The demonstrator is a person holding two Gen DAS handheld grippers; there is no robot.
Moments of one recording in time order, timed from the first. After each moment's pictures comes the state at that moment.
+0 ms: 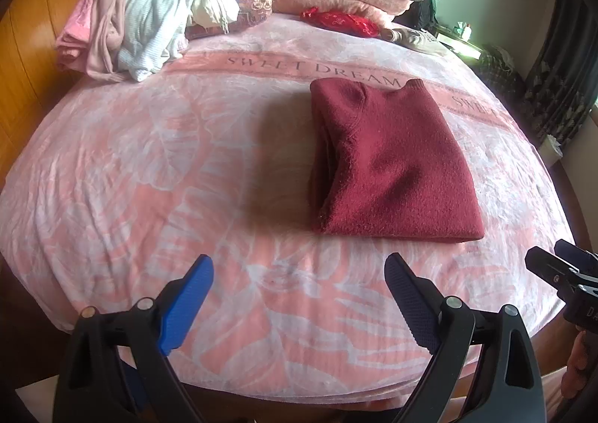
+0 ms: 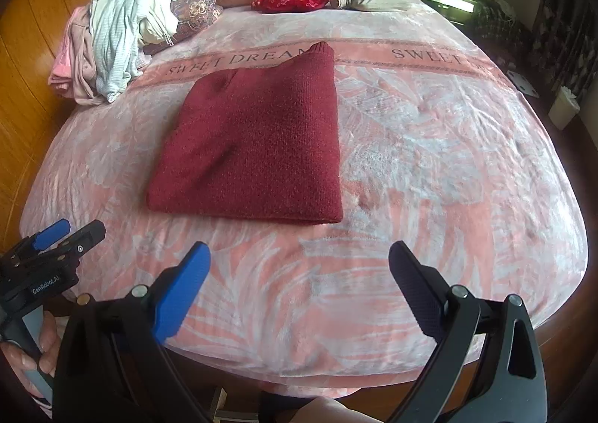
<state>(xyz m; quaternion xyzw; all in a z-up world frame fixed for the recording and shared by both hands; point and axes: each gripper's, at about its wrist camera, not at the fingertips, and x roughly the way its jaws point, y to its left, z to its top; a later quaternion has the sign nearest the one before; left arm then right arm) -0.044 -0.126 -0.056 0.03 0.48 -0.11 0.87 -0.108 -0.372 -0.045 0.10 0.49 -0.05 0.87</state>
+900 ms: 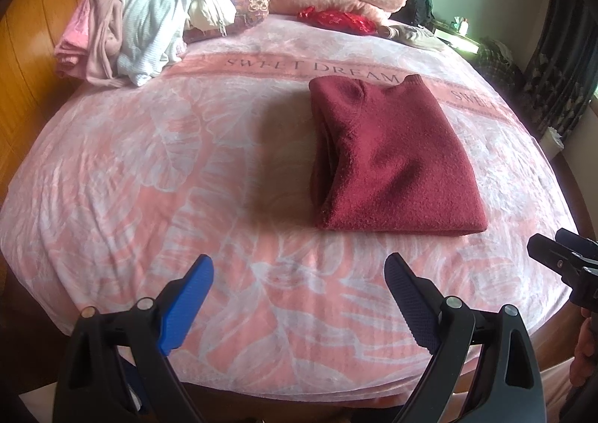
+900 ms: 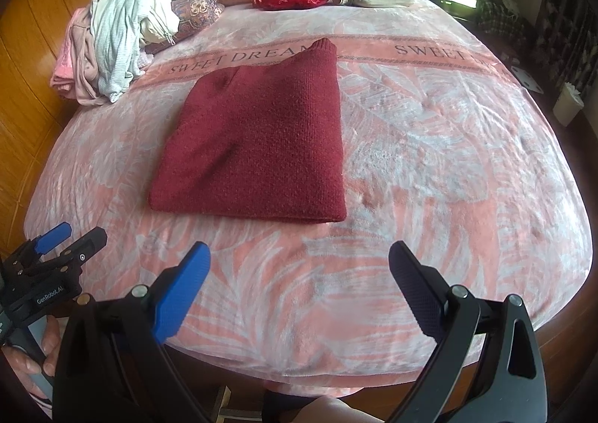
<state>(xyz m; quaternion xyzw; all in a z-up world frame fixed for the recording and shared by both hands) -0.049 -0.127 -0.056 0.04 0.48 -0.11 0.87 -0.105 -0.373 -0.047 0.10 0.49 -0.04 0.86</state>
